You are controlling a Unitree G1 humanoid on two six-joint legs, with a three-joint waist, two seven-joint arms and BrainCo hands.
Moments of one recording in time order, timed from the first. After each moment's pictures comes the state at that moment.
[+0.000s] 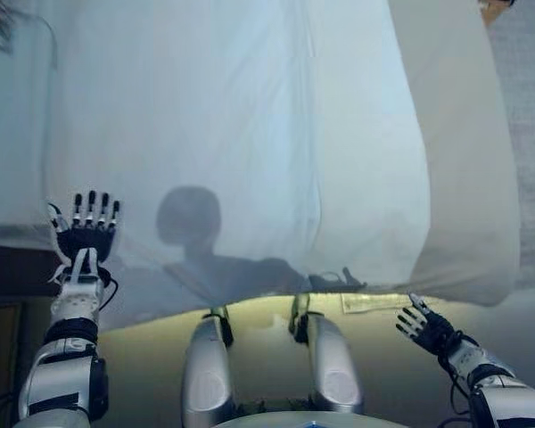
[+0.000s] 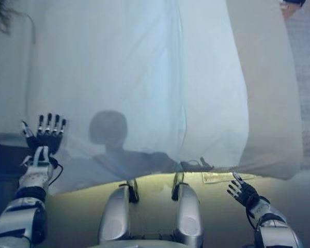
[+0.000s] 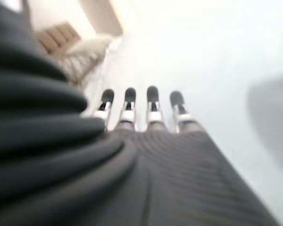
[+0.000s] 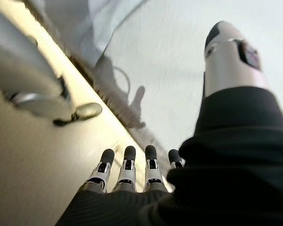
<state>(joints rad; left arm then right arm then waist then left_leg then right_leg) -0.45 0.58 0.22 1.01 -1.57 0.01 -0.51 -0.26 -0.57 -0.07 1.25 0.88 0.22 0.38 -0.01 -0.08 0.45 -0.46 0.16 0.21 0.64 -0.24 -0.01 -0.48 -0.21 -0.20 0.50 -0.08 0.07</state>
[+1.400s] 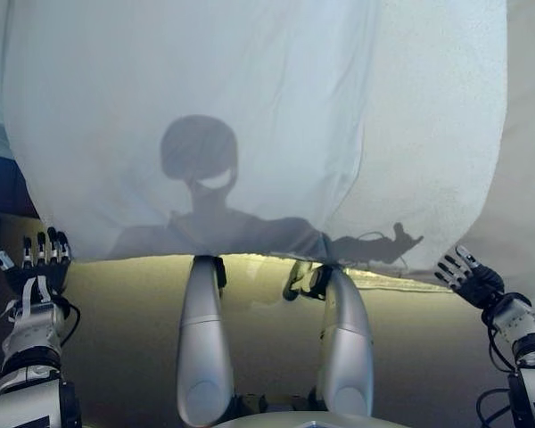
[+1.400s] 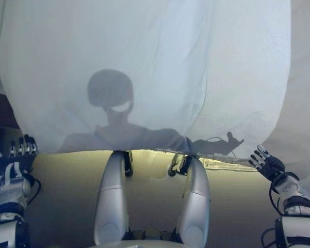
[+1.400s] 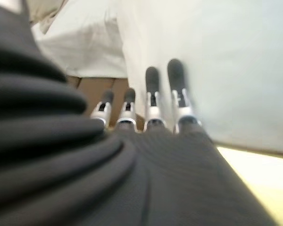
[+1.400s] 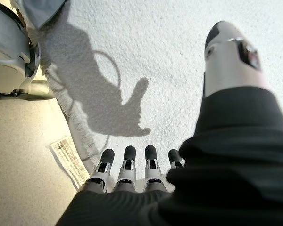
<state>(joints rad) -0.28 0.68 0.34 1.05 -1.71 0.12 -0.39 -0.34 -0.76 -0.08 1.12 0.99 0.23 0.38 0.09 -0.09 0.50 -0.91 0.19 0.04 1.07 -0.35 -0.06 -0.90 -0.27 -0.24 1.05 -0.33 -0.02</state>
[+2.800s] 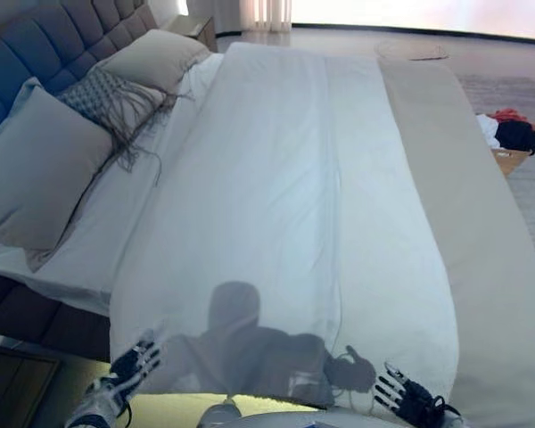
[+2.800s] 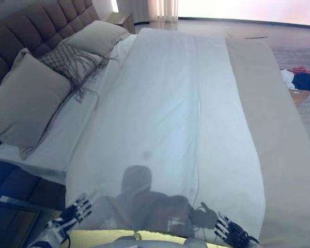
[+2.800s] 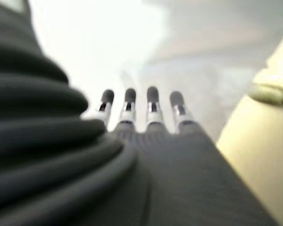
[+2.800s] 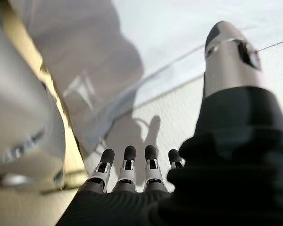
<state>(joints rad) -0.04 0.38 -0.07 1.24 -0.61 -0.08 -0.36 0.03 -0.37 -0.02 1.27 0.80 0.15 0.47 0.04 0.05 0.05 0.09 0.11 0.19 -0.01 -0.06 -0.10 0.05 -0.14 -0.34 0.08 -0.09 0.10</state>
